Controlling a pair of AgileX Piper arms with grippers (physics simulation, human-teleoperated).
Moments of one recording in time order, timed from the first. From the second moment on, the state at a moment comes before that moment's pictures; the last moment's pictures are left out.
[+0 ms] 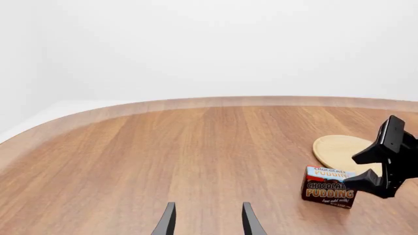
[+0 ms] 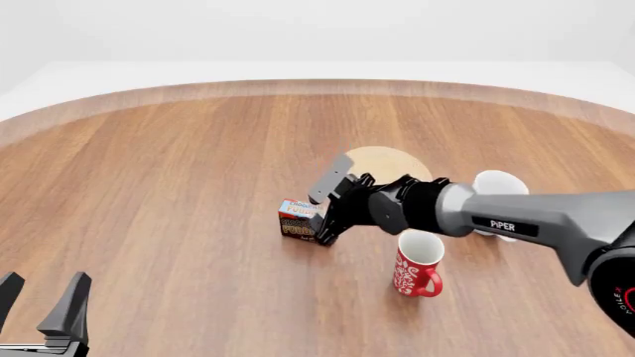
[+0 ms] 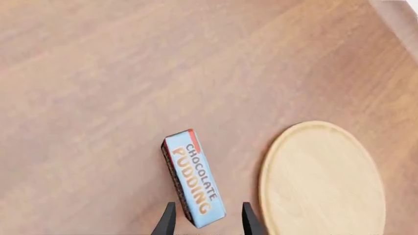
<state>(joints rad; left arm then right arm) 0.00 0.00 0.00 0.00 0.00 0.61 1.89 -1.18 0.13 -0.40</state>
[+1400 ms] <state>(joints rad) 0.00 0.00 0.00 0.00 0.00 0.60 1.98 -1.16 0.06 -0.38</state>
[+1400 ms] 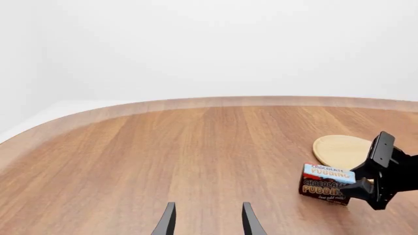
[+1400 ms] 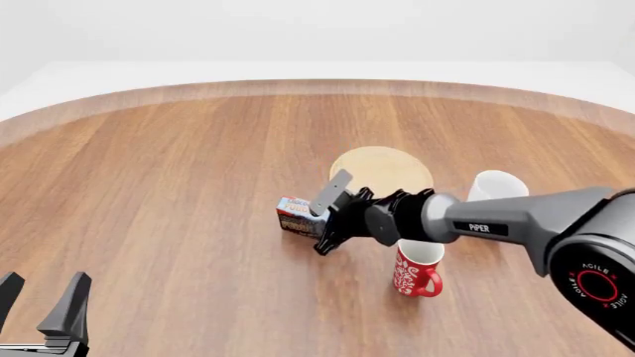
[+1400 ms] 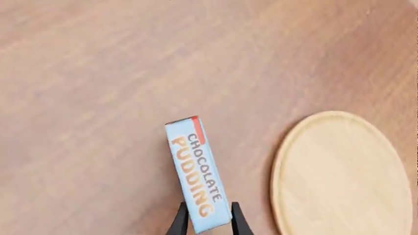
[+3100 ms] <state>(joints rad) 0.00 0.00 0.00 0.00 0.00 0.53 1.90 -1.49 0.35 -0.47</state>
